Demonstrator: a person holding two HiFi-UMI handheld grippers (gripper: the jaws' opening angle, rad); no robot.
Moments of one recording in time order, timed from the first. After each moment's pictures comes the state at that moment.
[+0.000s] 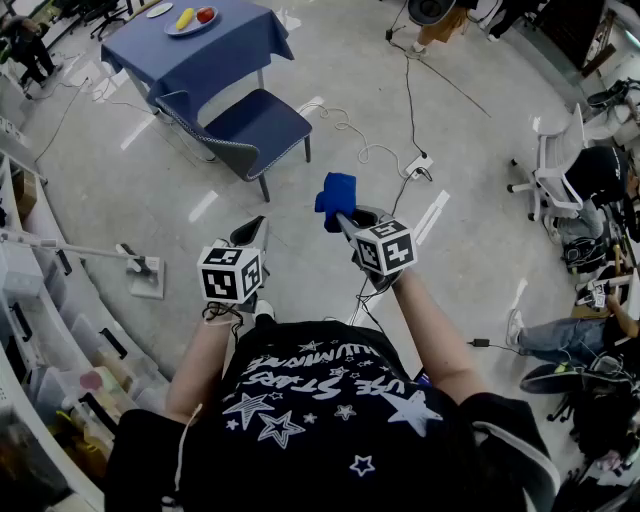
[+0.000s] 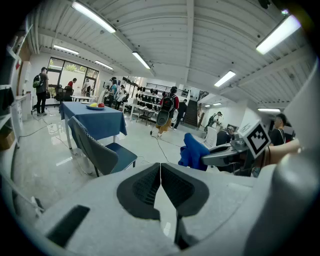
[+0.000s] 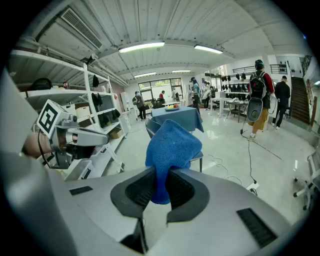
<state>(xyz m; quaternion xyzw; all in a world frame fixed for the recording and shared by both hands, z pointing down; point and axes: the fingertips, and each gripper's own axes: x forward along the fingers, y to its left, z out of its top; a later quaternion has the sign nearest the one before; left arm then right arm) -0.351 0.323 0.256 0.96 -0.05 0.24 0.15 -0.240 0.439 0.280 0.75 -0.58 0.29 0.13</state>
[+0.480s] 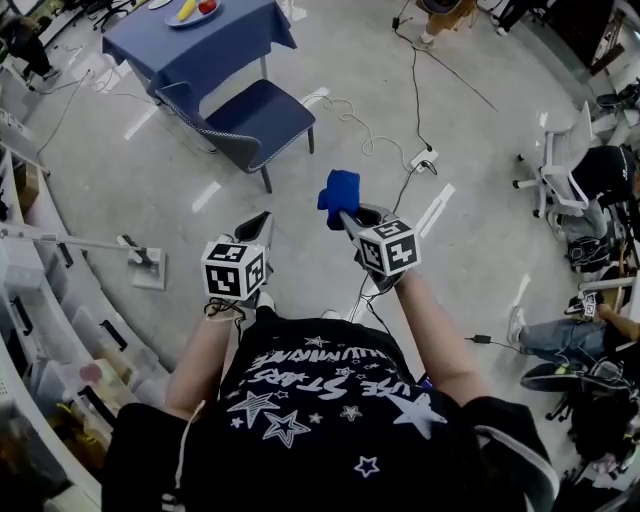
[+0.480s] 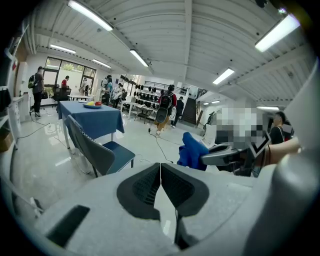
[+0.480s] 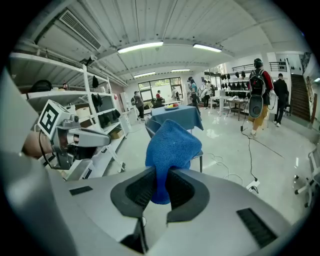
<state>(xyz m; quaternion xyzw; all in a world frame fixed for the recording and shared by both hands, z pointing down) -0.336 0.339 0.263 0.96 -0.04 0.24 0.14 -0.233 0.452 0.287 0.75 -0.58 0.29 0.13</state>
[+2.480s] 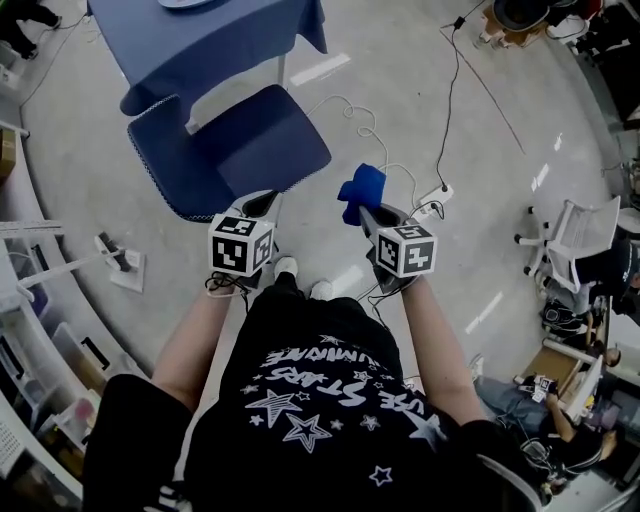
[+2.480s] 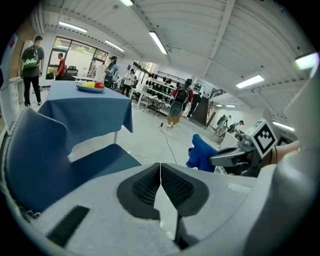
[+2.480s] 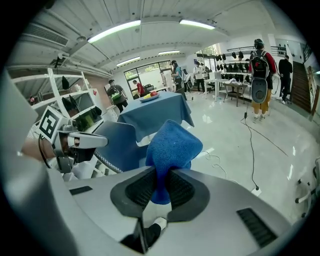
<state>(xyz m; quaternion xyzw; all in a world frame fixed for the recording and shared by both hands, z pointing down) -0.062 0.113 0.326 0.93 -0.06 0.29 0.22 0.051 0.250 0.336 0.73 -0.54 0.38 0.14</state>
